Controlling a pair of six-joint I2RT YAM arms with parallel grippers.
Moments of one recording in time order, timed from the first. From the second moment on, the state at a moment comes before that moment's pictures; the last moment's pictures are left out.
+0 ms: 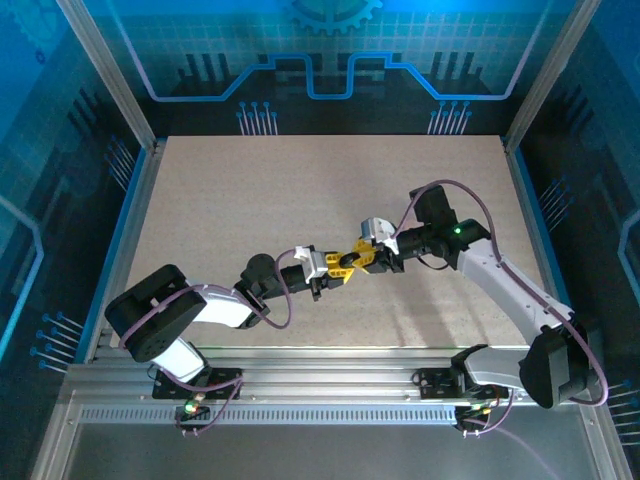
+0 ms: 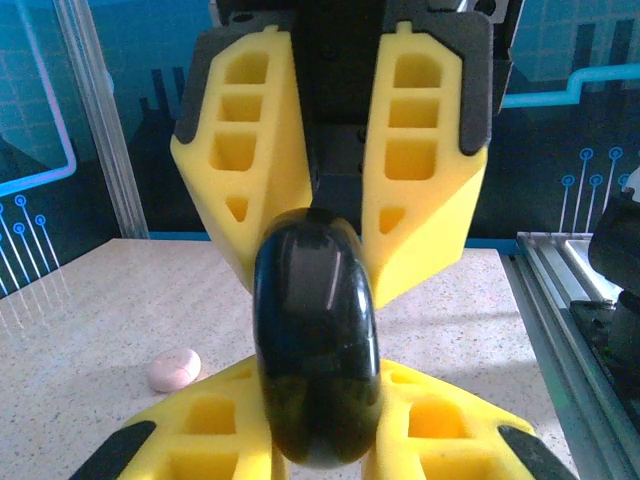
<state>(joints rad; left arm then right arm) -0.74 1.58 0.42 1.27 0.52 0.04 0.39 1.26 1.00 -0.64 -0.96 -0.90</state>
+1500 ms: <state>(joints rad) -0.71 1.58 0.34 1.27 -0.07 -0.01 0.21 1.82 1.46 -0.95 -0.43 -0.62</state>
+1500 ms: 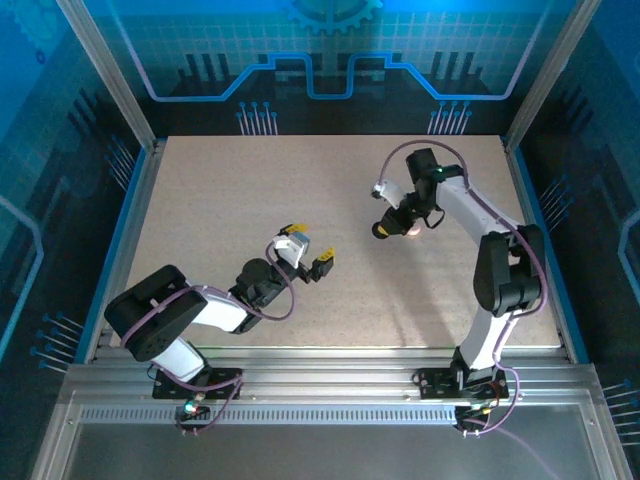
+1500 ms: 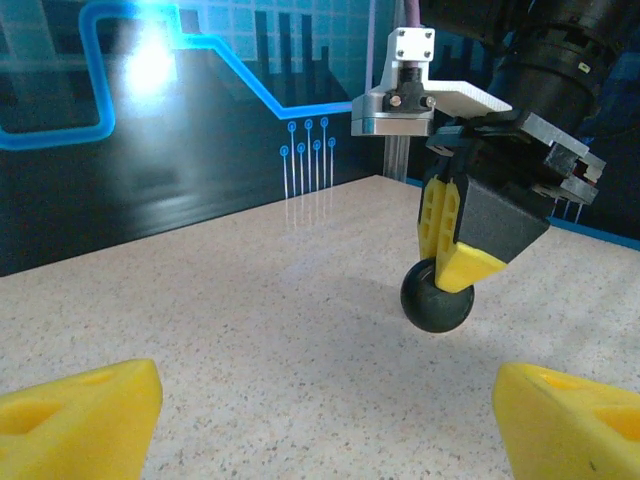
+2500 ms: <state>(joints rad) -0.71 1.53 0.35 1.00 -0.13 -0.07 0.16 2.17 1.78 -1.12 -0.41 -0.53</state>
